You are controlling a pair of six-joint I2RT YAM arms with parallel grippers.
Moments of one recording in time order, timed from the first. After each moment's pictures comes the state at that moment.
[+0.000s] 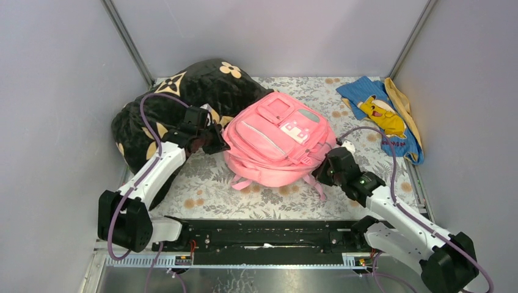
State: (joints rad) left arm -0.28 1.30 0.99 -0.54 0.20 -0.66; right arm 0.61 0.89 0.55 -0.47 0.17 0.82
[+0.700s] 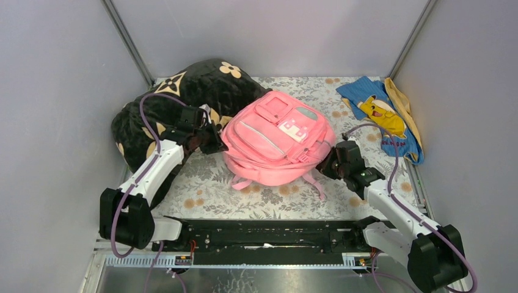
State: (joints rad) left arm -0.23 1.32 1.00 -0.57 0.27 -0.60; right arm 0.36 0.98 0.51 -0.31 0.02 0.76
